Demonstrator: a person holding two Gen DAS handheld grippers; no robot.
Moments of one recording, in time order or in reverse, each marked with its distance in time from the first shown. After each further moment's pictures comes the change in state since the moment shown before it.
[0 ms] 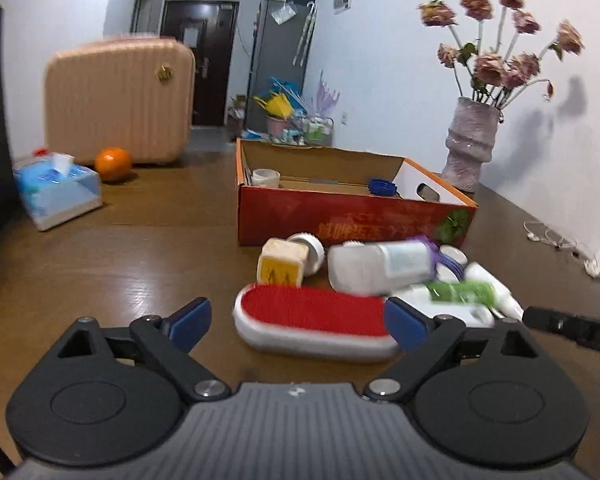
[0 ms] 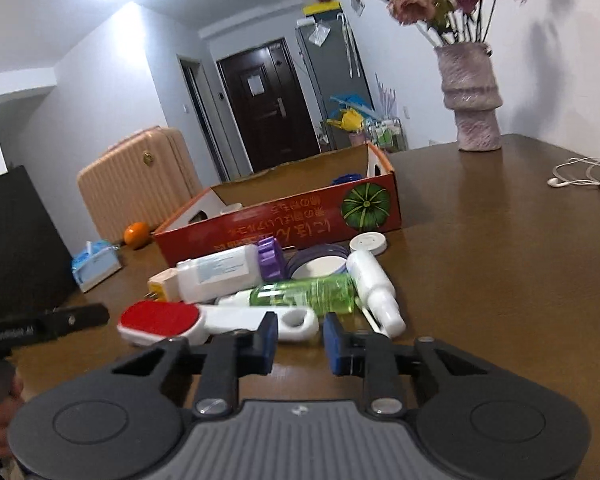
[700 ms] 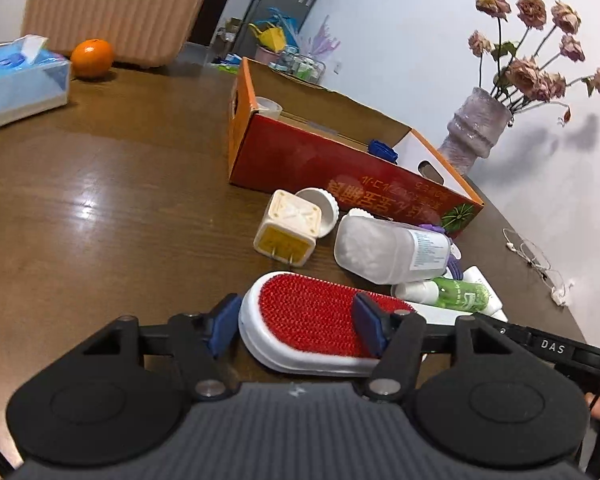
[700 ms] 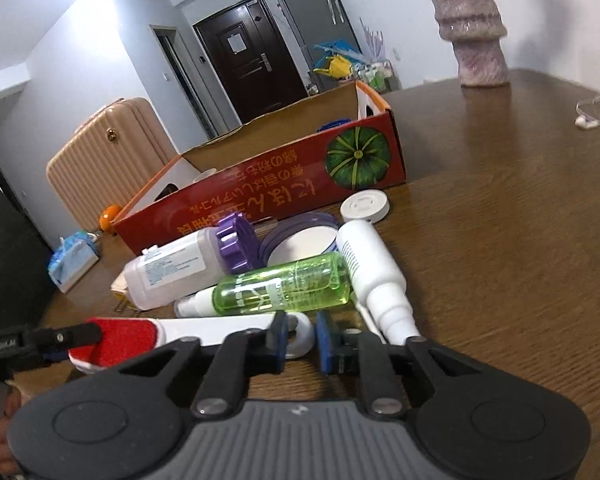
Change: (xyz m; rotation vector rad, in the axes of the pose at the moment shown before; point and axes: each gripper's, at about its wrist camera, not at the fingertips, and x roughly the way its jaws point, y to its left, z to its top) left arm 0.061 0.050 0.006 -0.222 0.207 -0.173; right arm 0.065 -0.025 0.012 0.118 0.152 0.025
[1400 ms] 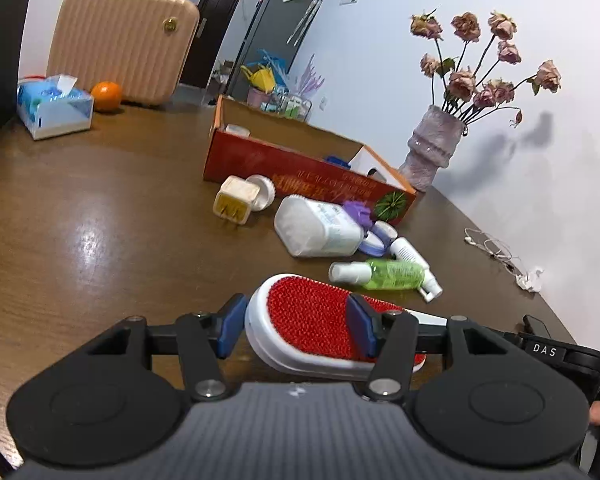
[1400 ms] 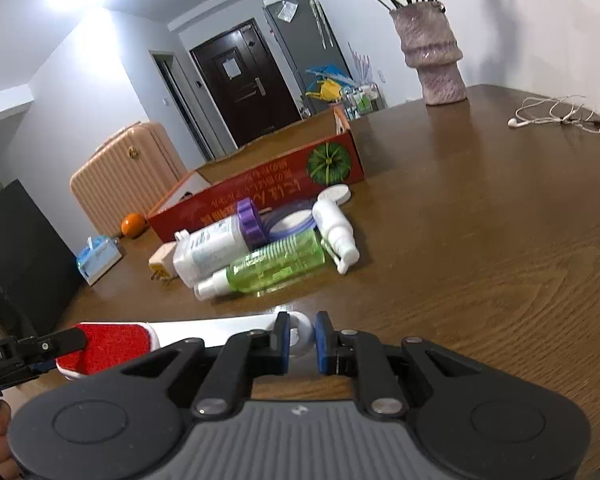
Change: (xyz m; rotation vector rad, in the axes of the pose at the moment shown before) left arm -0.096 -0.062 -0.078 0.043 -0.135 0.013; right arm -0.111 -0.006 -0.056 0.010 -0.090 -0.015
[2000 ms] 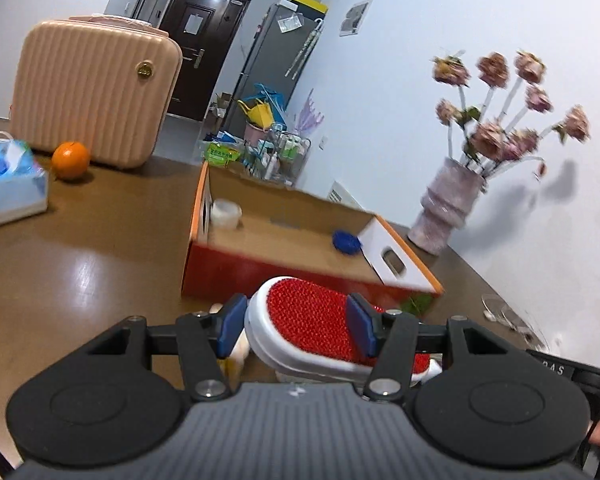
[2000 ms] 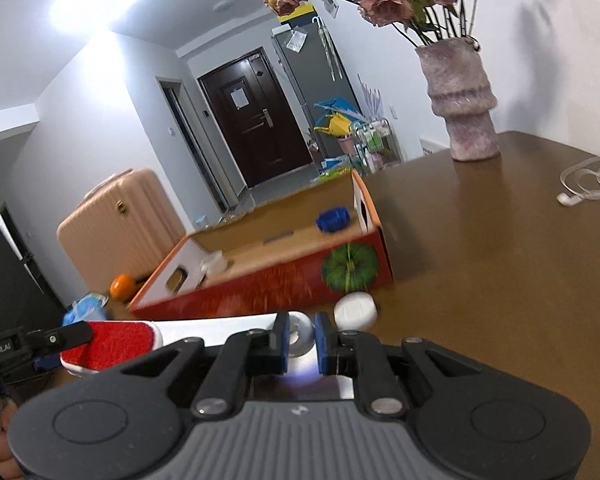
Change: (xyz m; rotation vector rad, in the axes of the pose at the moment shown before) left arm 0.087 0.007 0.101 0.000 -0.104 -0.008; right arm 0.091 0.006 0.106 -0.019 -0.099 0.016
